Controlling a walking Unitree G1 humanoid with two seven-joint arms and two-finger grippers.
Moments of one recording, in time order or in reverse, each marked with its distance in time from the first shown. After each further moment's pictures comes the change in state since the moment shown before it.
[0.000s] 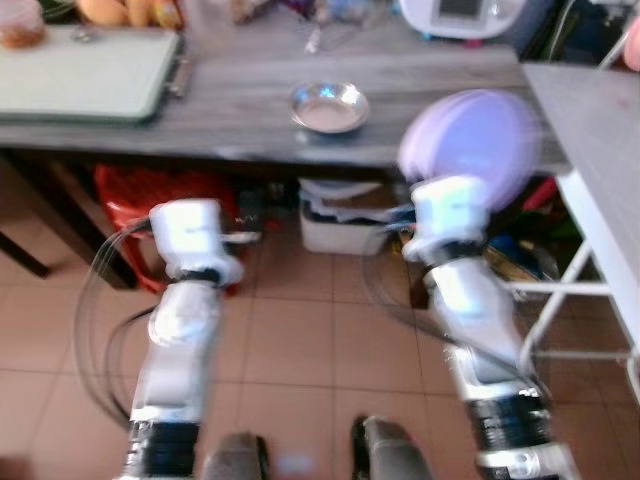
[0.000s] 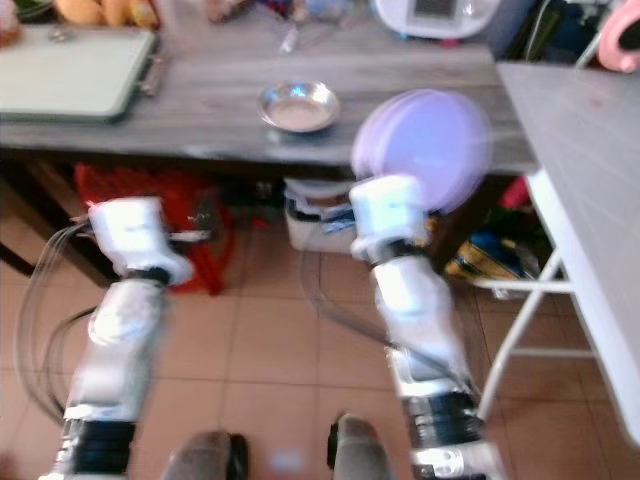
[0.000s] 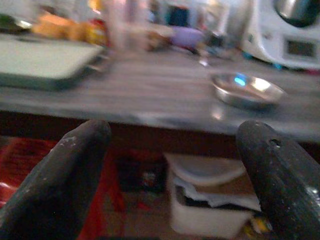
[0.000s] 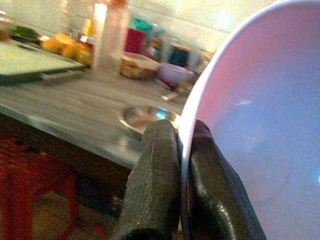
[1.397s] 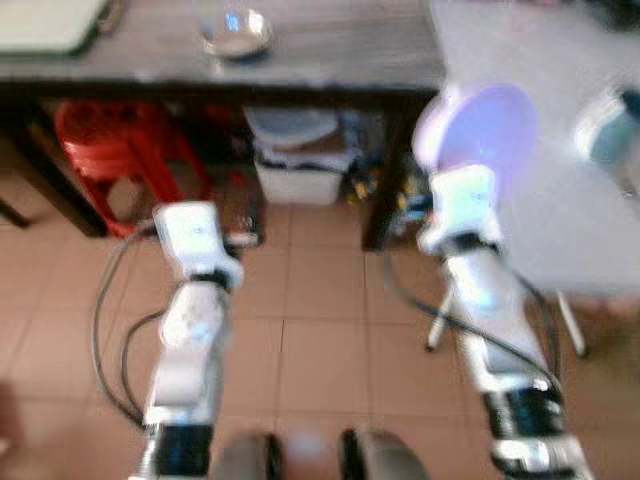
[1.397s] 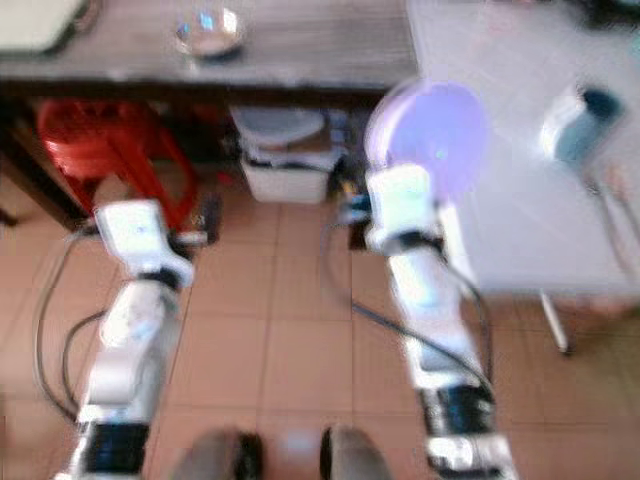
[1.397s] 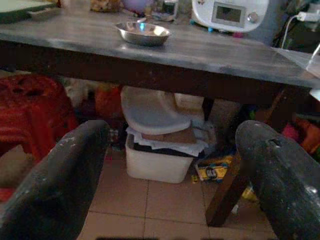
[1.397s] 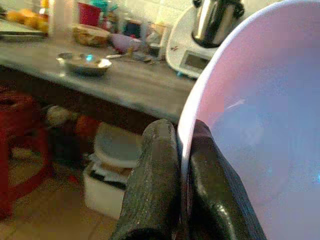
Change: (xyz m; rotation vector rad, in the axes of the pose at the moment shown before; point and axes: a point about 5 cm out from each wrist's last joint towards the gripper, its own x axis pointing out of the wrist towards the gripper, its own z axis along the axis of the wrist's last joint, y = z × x) left arm 0.002 -0.011 -0.002 -0.035 0.038 0.016; right arm 0.000 -0.027 -0.002 -0.016 0.012 -0.075
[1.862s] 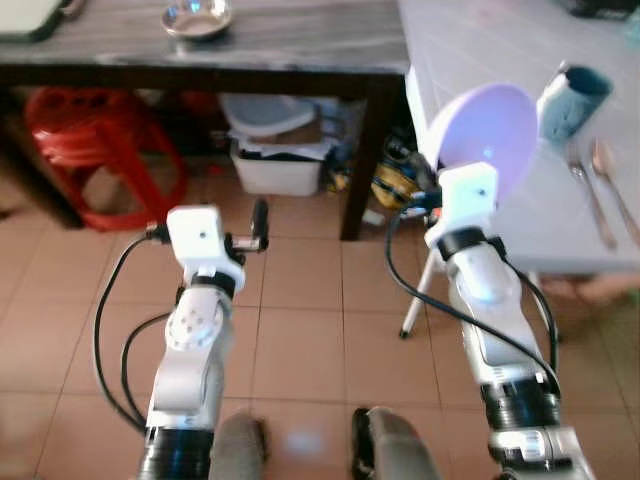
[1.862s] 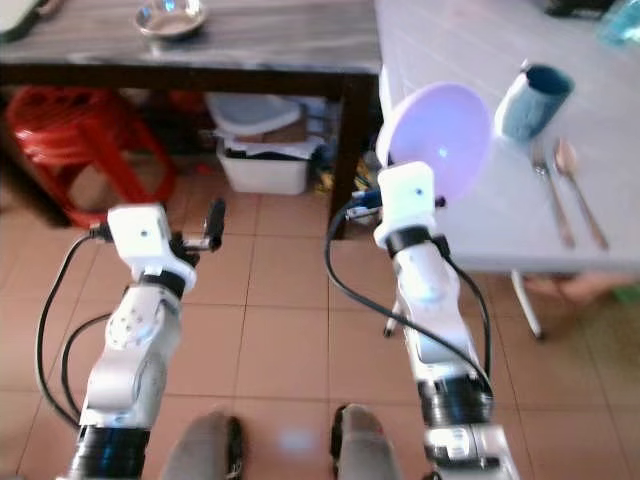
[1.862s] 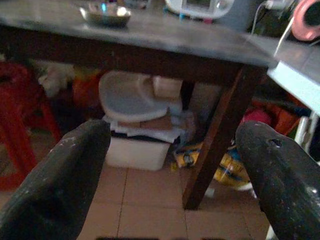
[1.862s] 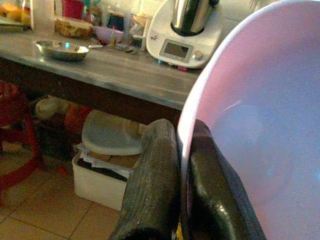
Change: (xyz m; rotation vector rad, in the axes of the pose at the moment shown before) left arm -0.003 0.001 -0.001 0.004 0.016 -0.013; right arm 0.003 0.006 -0.005 0.044 0.011 0.011
